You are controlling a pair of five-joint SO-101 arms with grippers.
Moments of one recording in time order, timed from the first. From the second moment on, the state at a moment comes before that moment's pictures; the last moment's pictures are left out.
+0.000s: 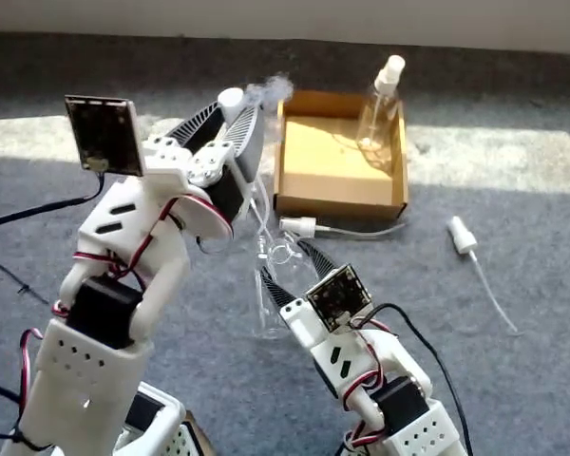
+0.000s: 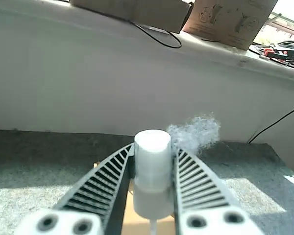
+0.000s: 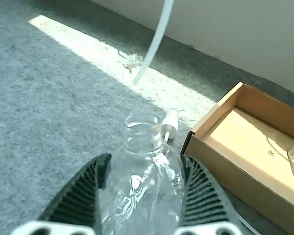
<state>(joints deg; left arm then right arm) 18.3 -52.6 31.1 33.4 23.3 -35.3 -104.7 94.8 32.3 11.5</state>
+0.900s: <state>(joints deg) 26.2 -49.4 39.9 33.2 23.3 -33.0 -104.8 94.8 32.2 9.5</state>
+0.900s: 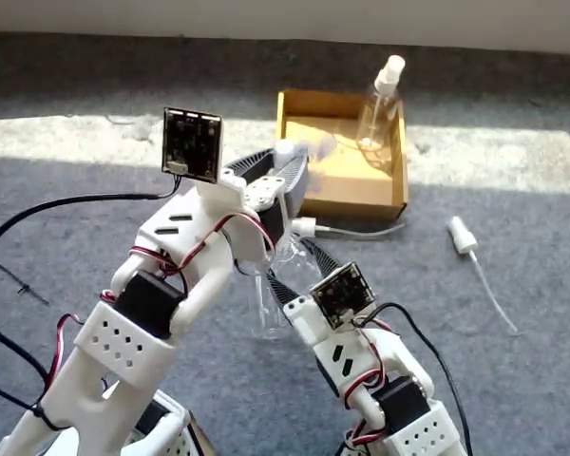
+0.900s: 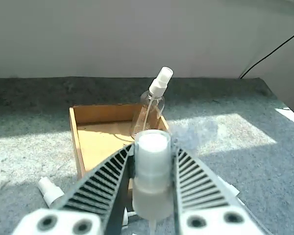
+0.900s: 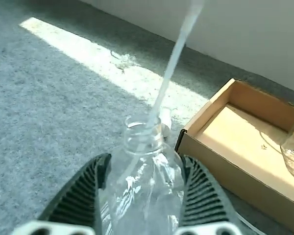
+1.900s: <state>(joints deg) 31.3 -49.3 42.3 31.3 23.3 -27.0 -104.9 94.9 29.5 2.2</state>
